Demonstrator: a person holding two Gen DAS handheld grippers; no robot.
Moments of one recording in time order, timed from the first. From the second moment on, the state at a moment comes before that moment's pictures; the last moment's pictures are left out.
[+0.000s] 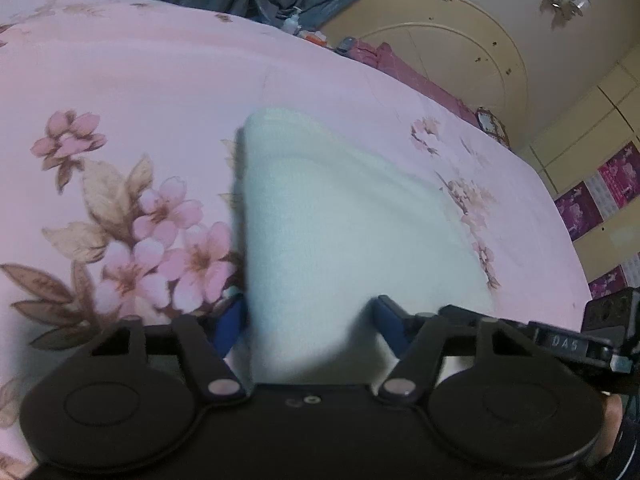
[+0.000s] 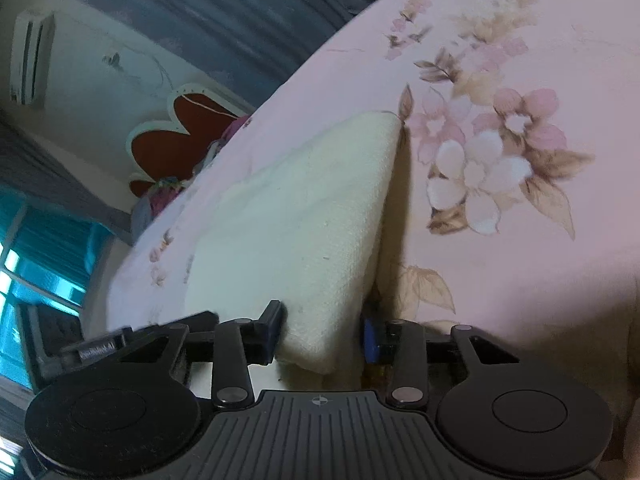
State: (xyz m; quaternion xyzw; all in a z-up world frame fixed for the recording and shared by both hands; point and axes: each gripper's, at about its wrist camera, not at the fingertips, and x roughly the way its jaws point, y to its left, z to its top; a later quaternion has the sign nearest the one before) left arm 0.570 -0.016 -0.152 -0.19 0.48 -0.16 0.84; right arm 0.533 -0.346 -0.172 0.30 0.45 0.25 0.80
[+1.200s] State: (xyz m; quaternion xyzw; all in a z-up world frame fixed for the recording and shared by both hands) left arm 0.491 0.172 -0.093 -0.17 0.41 -0.18 0.88; right arm 0.468 -0.122 -0.086 0.16 0.39 0.27 0.87
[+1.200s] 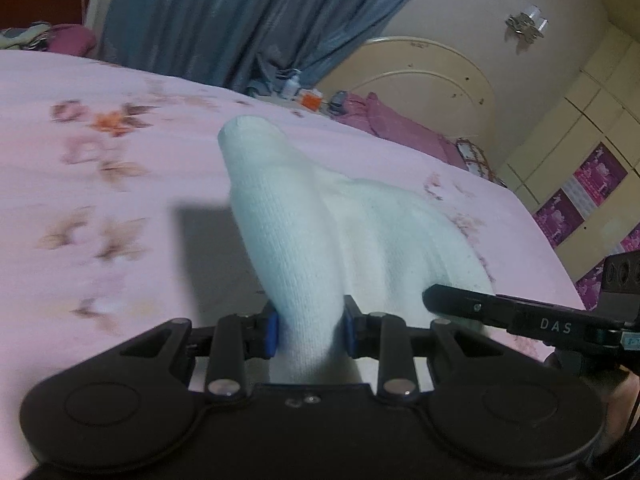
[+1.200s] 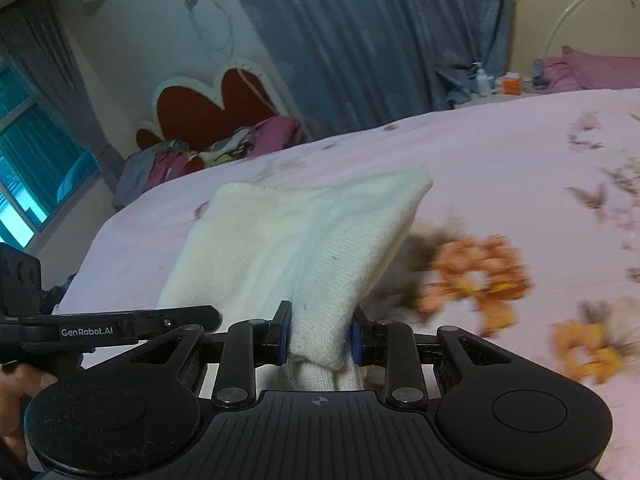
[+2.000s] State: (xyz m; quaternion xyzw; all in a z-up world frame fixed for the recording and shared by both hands) left arm 0.479 0.290 -0.145 -0.20 0.43 -0.15 0.87; right arm 0.474 -0.052 -0.145 0.19 0.43 0.22 0.86
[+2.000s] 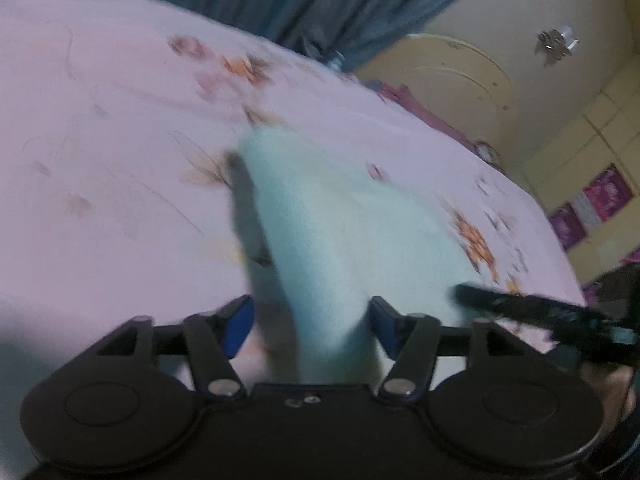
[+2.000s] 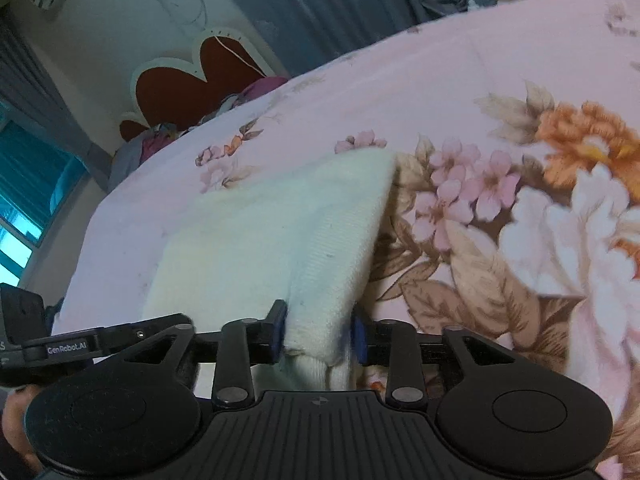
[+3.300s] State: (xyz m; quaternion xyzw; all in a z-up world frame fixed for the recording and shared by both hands) left arm 0.409 0.224 -0.125 -0.10 0.39 -0.21 0.89; right arm 0.408 0.001 -0.126 -0.05 0.37 0.31 0.87
